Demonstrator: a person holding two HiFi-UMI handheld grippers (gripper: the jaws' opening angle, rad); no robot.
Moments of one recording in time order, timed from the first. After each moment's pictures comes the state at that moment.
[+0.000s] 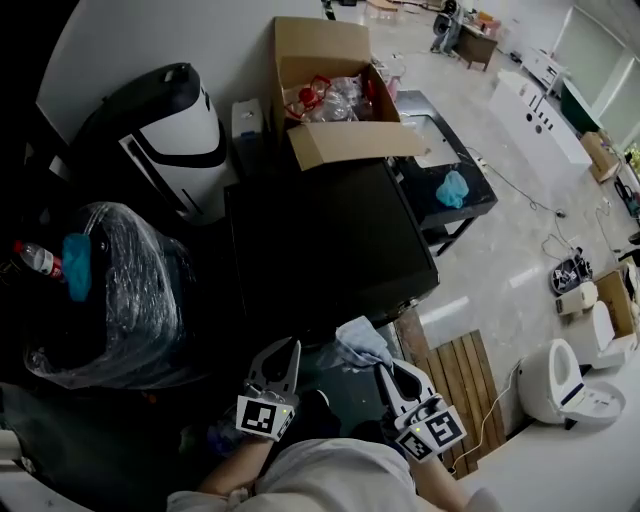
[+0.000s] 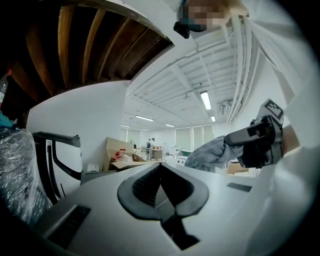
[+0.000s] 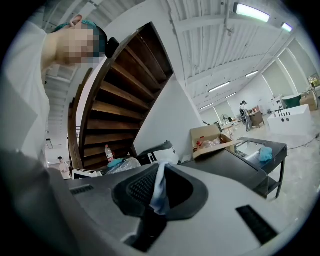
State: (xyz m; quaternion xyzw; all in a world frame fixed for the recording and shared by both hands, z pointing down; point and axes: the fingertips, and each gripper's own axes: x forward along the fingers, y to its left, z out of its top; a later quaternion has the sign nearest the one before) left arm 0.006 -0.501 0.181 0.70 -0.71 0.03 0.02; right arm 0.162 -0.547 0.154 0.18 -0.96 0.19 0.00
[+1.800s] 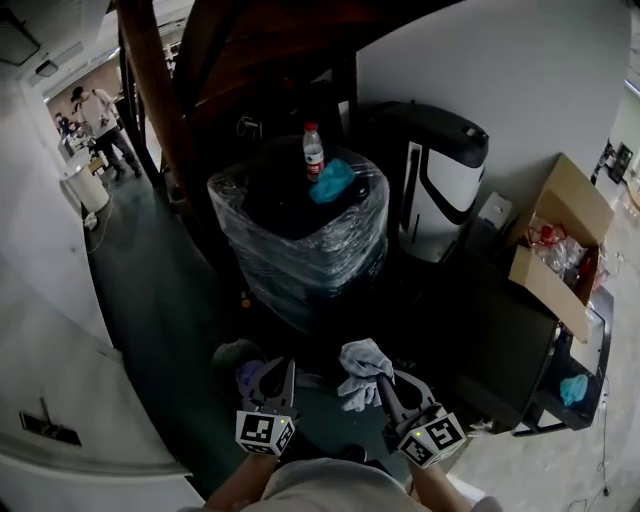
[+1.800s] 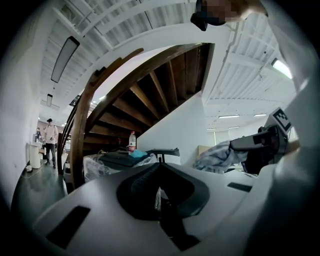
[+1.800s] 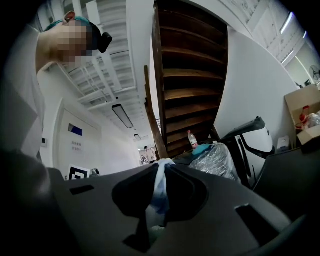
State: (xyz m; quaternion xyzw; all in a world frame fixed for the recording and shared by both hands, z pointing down) left arm 0.011 -0.189 0.105 0.22 -0.98 0.00 0.00; right arm 0.050 -0.370 0.088 -0.32 -0.94 0.15 0.02
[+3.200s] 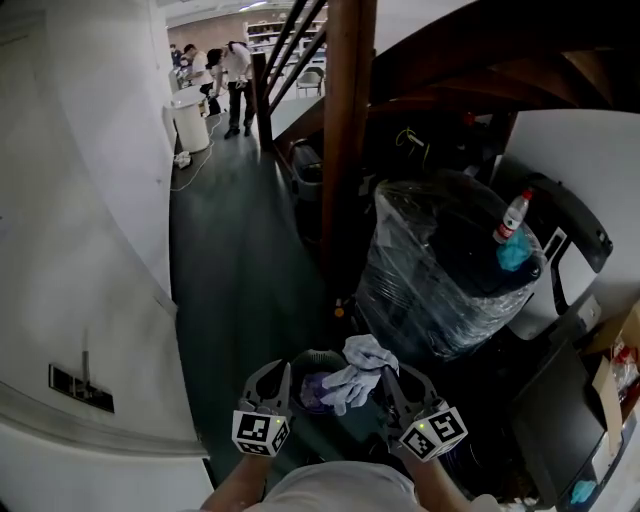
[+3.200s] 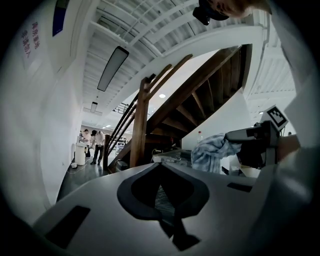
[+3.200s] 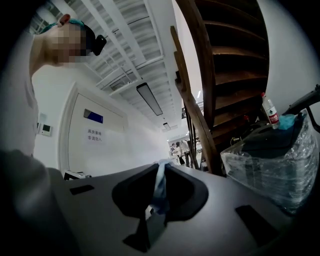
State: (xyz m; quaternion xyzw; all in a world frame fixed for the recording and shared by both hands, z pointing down) left arm 0.010 0.254 0.134 0.02 -1.00 -0.03 0.01; right arm -0.048 0.064 0.082 -0.49 -0.86 0.12 0.04
